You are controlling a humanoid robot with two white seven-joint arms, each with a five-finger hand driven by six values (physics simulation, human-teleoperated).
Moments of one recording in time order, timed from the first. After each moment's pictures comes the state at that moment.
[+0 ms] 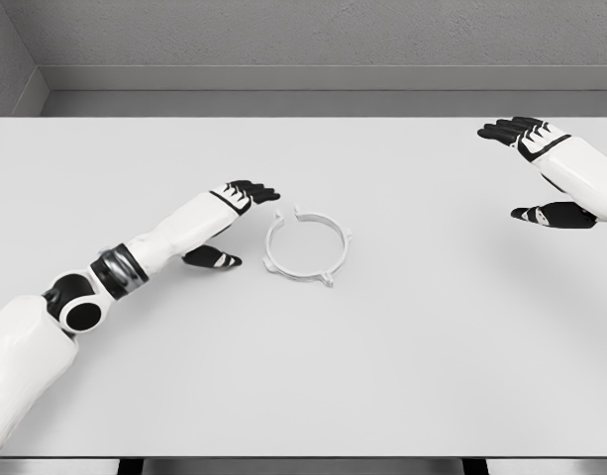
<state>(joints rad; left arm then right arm) -0.39 0.44 -0.52 -1.26 -0.56 -0.61 -0.04 -0.15 -0.63 -0.09 -1.63 0.34 -0.61 0.42</state>
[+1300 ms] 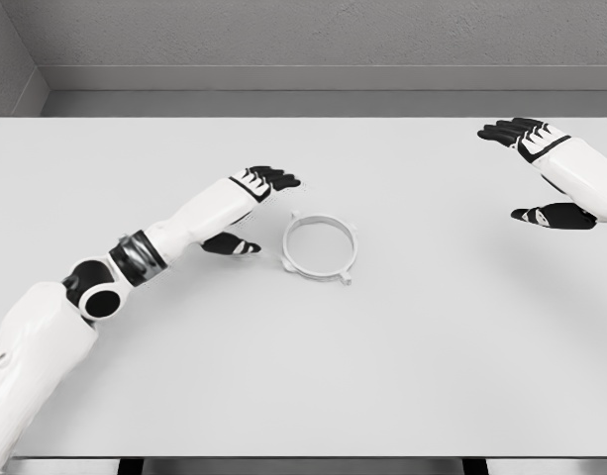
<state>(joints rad) -0.43 0.41 -0.51 -1.26 -0.59 -0.61 -0.04 -0.15 -0.63 -0.09 -1.63 0.34 -0.61 0.42</state>
